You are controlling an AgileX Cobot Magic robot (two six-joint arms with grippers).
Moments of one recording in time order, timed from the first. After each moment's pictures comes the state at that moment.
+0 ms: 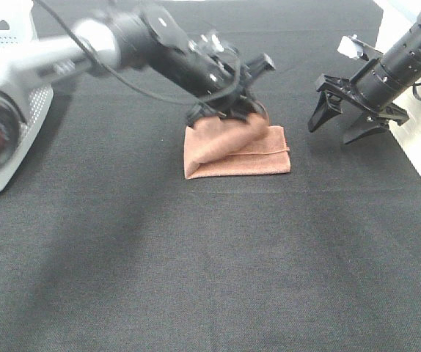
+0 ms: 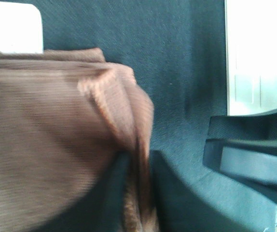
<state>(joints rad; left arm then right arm) -0.50 2.63 -2.33 -0.76 0.76 -0.21 -0.01 2.24 -1.69 0.49 0.91 -0.29</state>
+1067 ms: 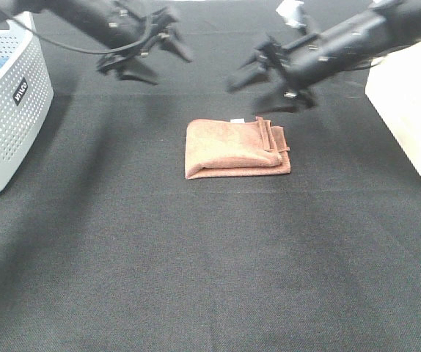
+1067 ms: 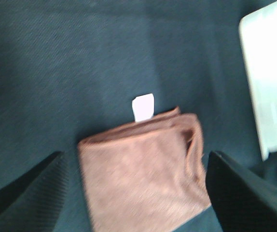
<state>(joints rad) -0.20 2.53 -2.38 -0.72 1.02 0.02 0.13 2.32 -1.77 1.09 0.99 -0.62</state>
